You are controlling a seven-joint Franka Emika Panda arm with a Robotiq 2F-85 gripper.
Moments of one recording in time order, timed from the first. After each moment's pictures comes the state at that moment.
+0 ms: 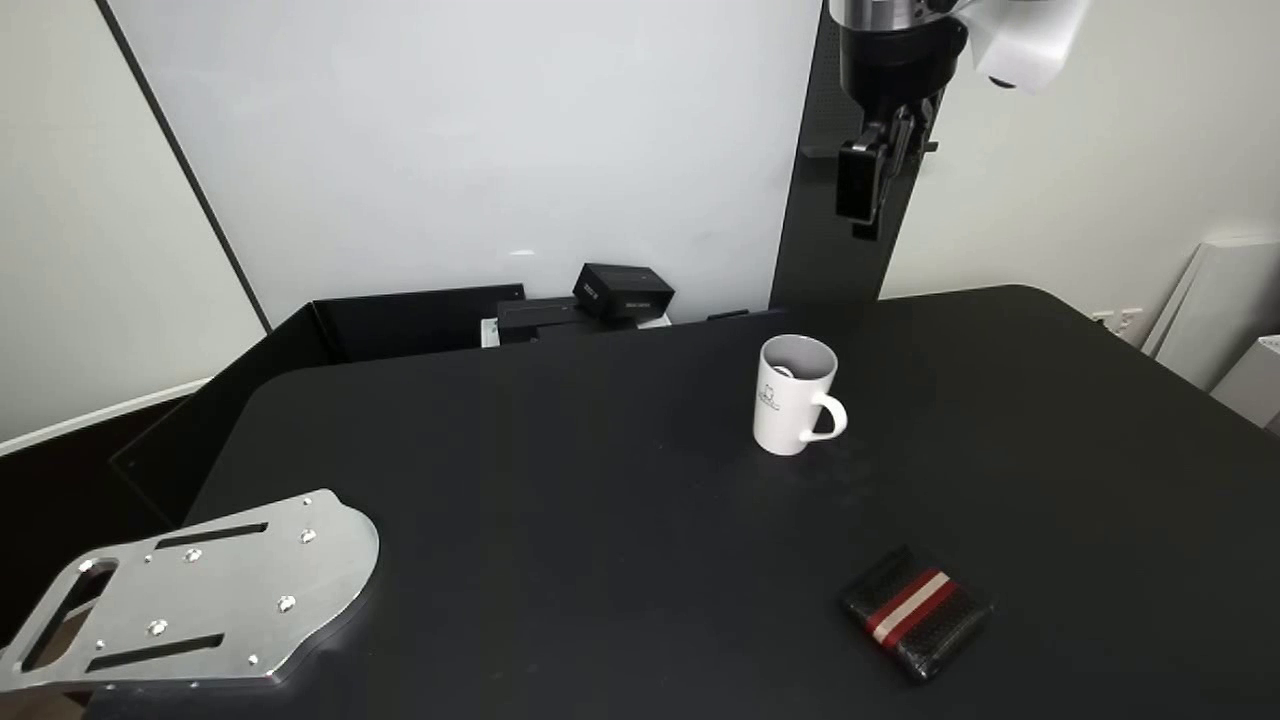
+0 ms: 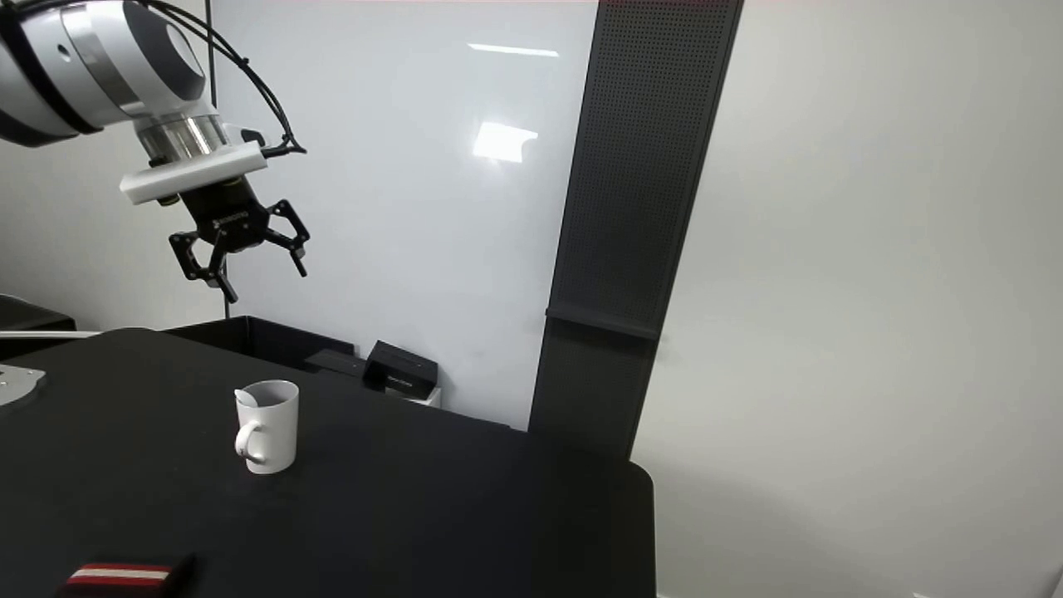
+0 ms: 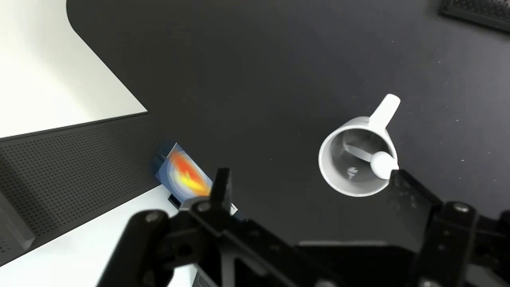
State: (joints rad) arm 0.25 0.39 0.07 -1.78 -0.55 2.18 -0.03
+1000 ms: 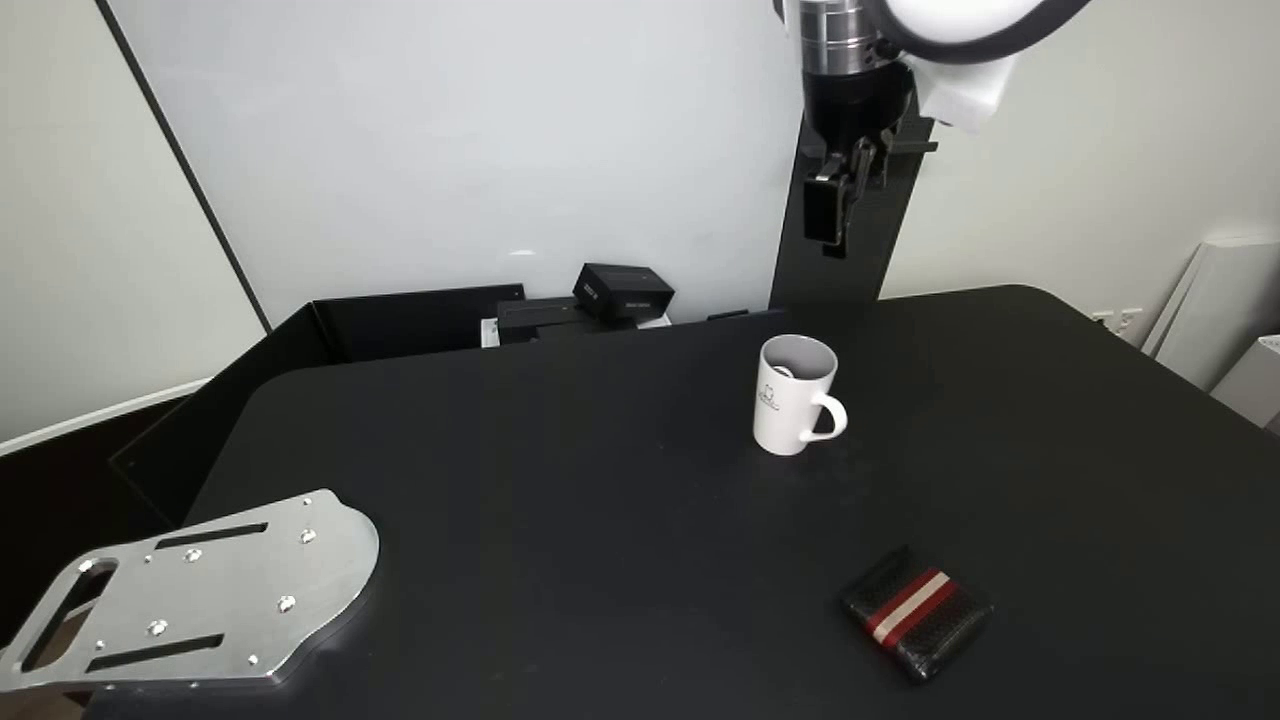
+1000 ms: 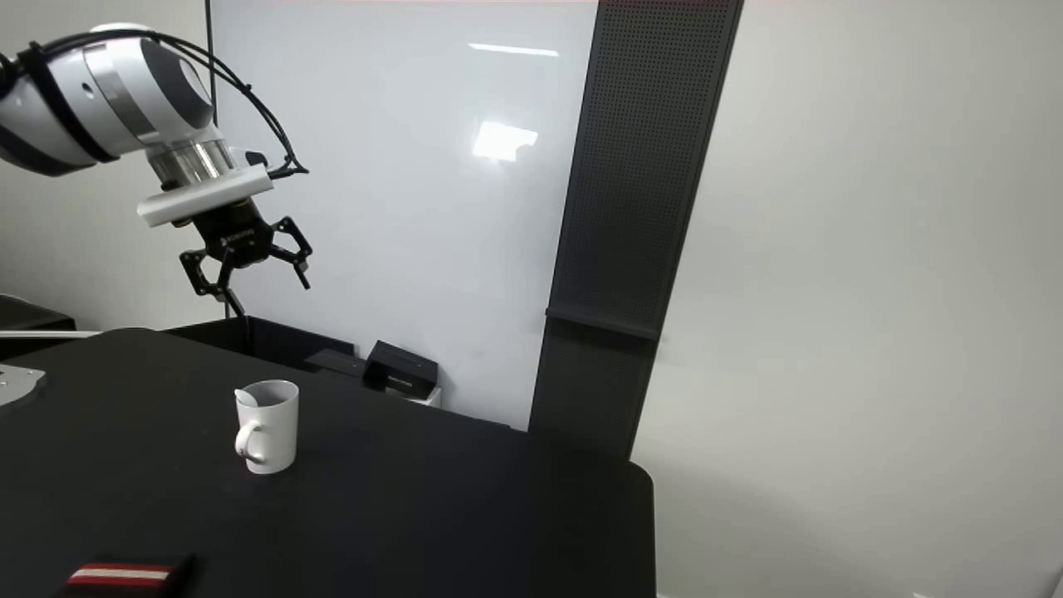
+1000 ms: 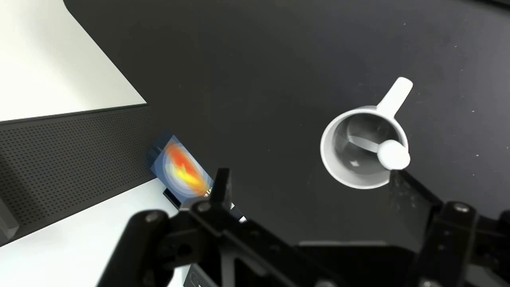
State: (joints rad) arm 0.27 0.50 0.07 -1.68 -0.58 2.19 -0.02
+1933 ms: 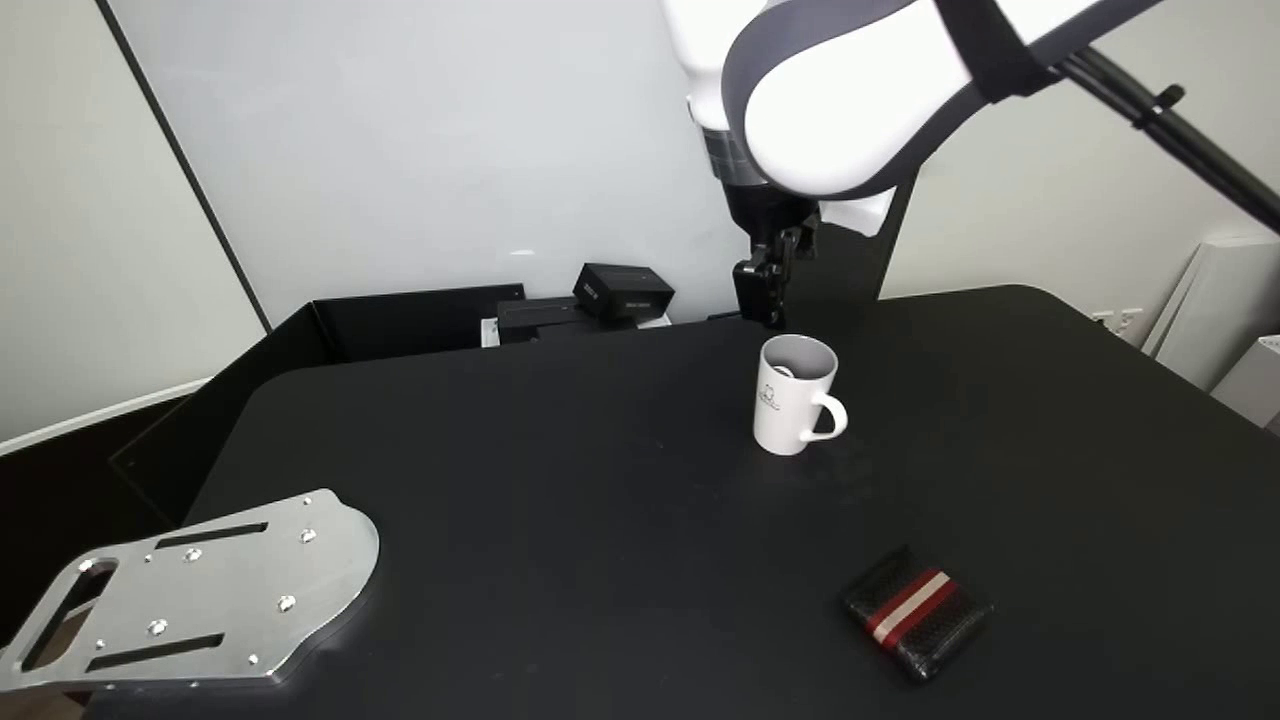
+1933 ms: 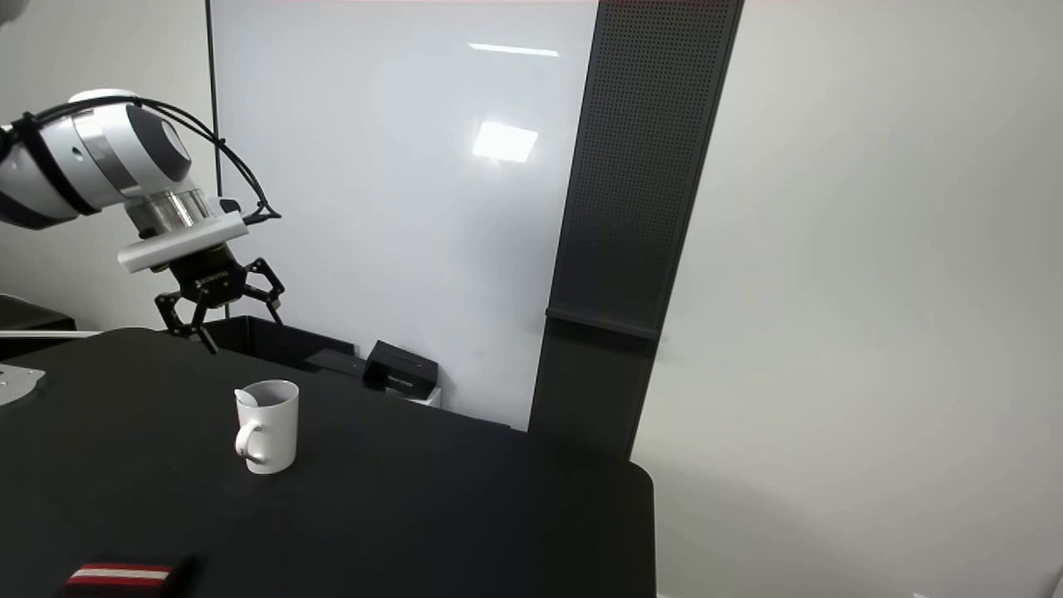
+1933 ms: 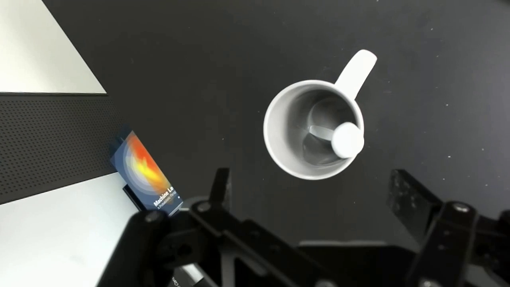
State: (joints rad) arm 0.35 0.69 0.07 -1.54 -0.59 2.16 -0.02
